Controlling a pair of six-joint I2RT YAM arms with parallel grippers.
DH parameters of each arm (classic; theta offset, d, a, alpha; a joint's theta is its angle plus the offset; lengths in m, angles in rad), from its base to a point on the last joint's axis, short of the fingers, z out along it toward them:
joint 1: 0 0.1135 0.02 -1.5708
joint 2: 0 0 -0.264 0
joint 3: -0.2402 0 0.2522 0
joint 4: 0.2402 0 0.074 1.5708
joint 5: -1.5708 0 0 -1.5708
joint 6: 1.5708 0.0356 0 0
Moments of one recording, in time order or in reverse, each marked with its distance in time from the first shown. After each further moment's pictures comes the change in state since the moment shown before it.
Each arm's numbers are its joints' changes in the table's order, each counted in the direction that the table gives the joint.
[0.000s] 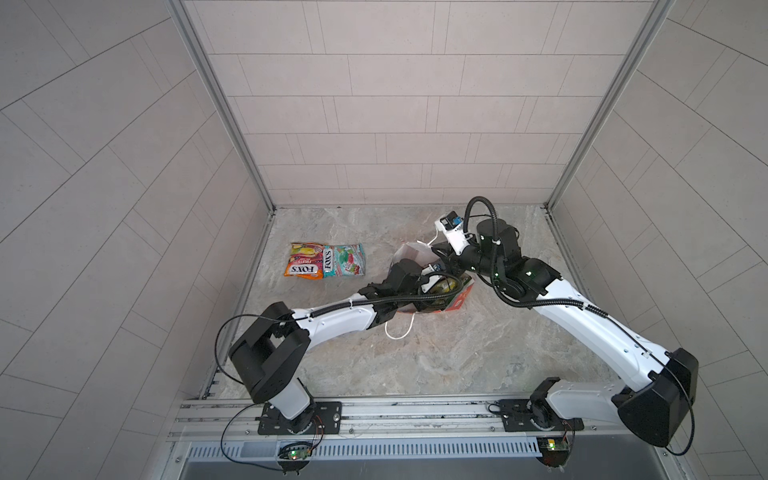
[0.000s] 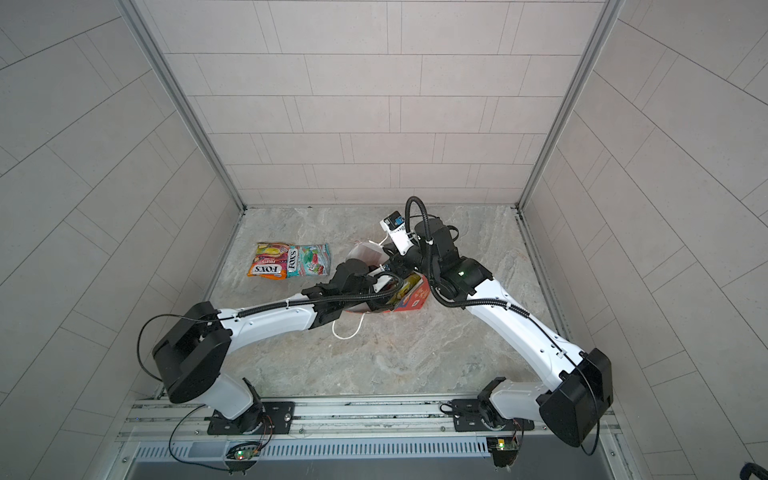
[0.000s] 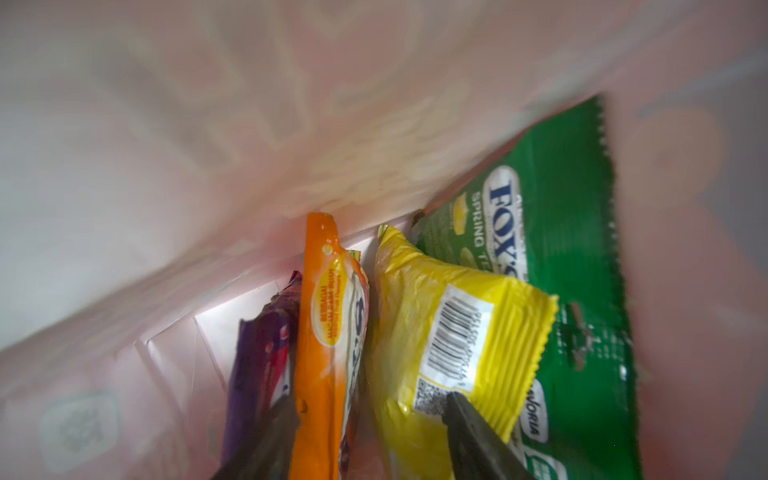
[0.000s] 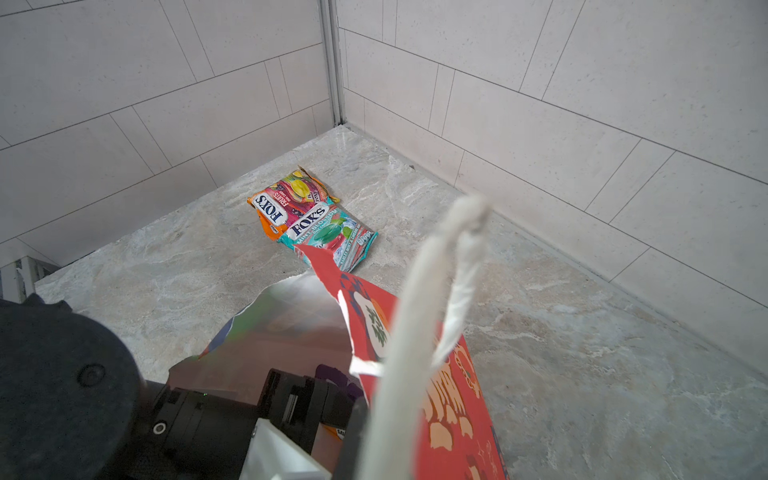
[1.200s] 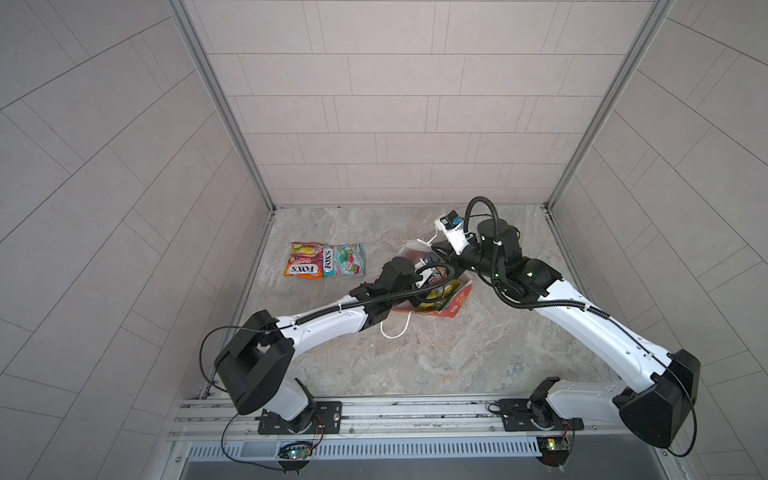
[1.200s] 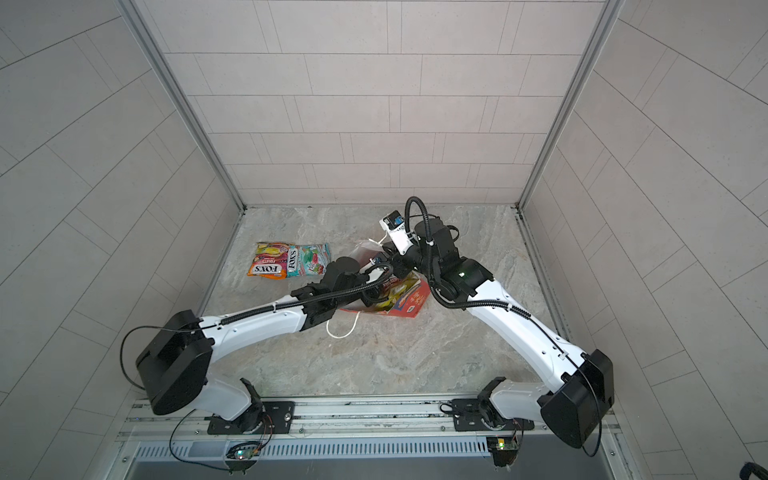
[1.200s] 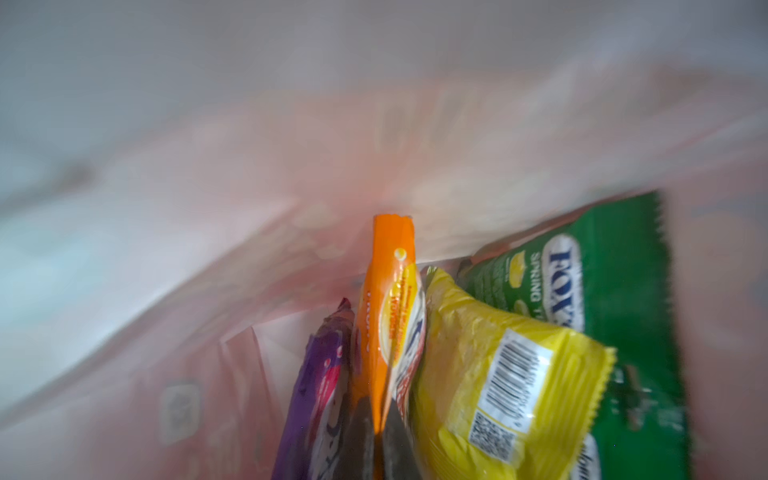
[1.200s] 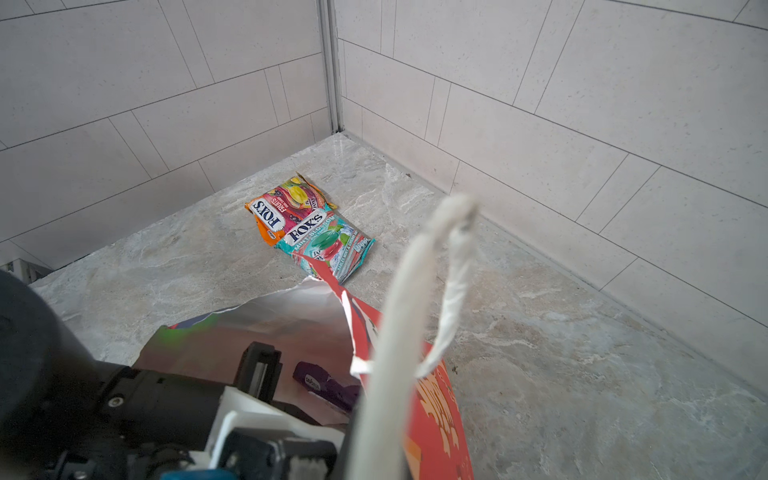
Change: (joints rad) left arm 0.006 -0.118 0.032 0.017 0.041 -0.068; right arm 0.010 -0.008 0.000 -0.013 -0.024 -0.010
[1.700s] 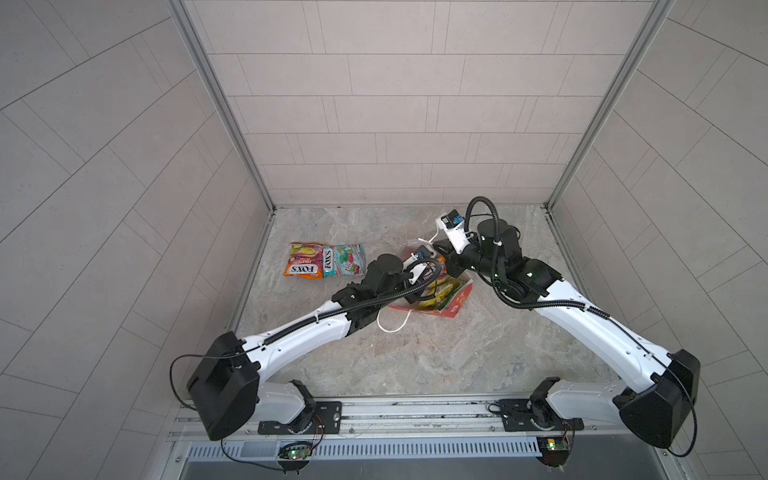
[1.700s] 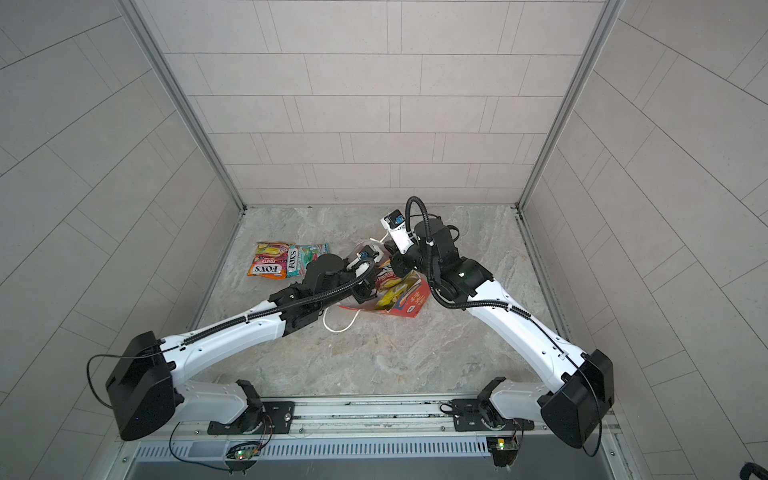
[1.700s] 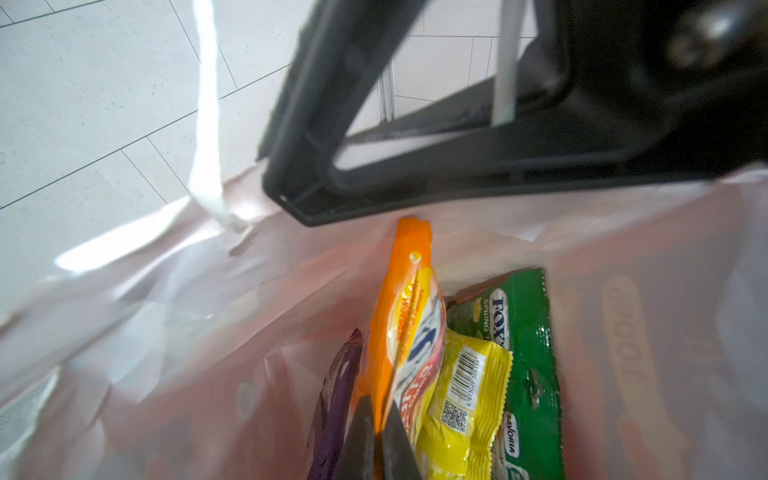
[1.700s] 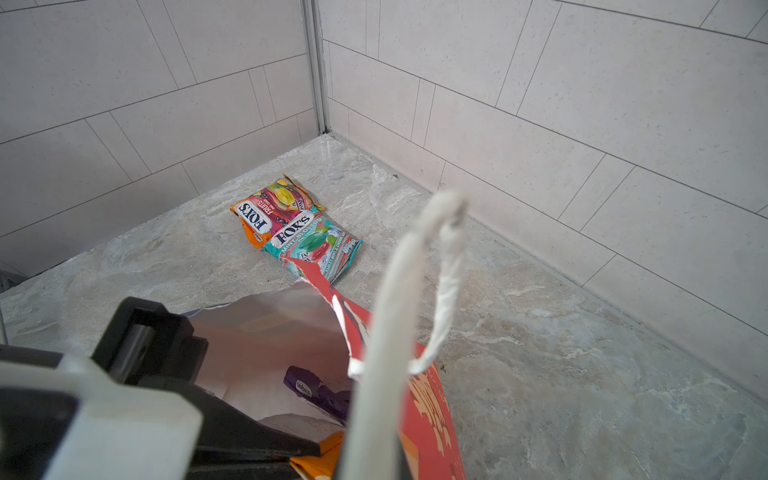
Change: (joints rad) left arm 0.000 -0.155 0.000 0.054 -0.019 -0.016; right arm 0.000 0.000 0.000 -0.004 -0.037 0.003
